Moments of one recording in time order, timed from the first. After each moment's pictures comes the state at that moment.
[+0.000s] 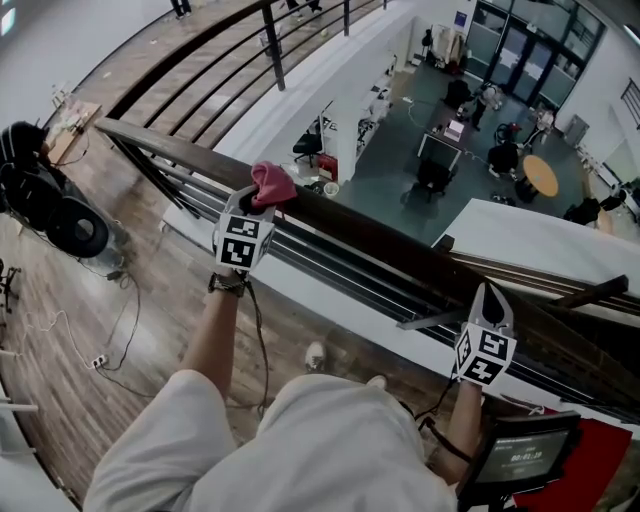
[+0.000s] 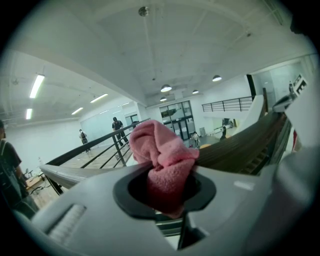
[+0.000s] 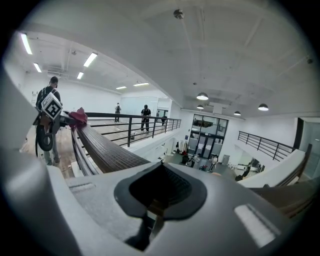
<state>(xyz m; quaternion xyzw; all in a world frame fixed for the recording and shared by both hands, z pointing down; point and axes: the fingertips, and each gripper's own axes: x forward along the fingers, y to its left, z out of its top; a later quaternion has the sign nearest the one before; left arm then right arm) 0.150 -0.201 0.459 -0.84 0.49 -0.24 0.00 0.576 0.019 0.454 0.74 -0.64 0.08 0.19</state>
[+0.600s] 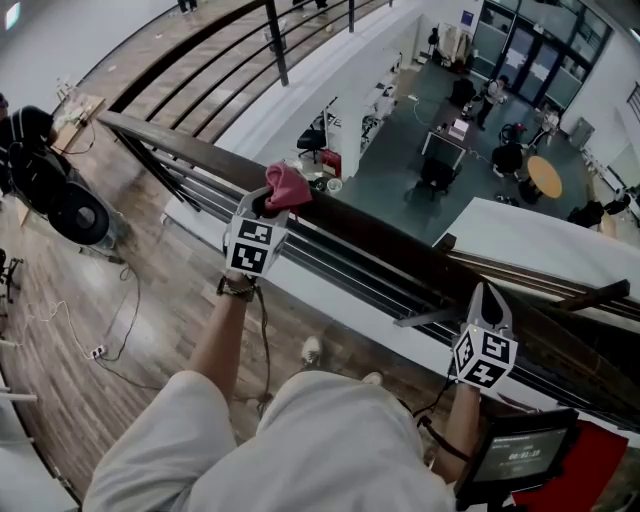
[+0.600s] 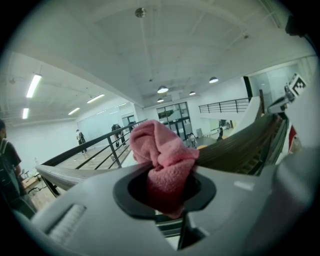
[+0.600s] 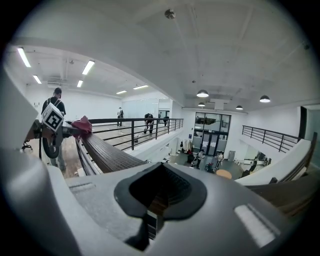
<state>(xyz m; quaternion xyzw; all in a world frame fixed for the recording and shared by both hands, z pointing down) 0.195 -0.173 0.458 -0.85 0.47 -0.24 0.00 0.580 0.025 0.446 0.73 -0.66 0.11 0.16</state>
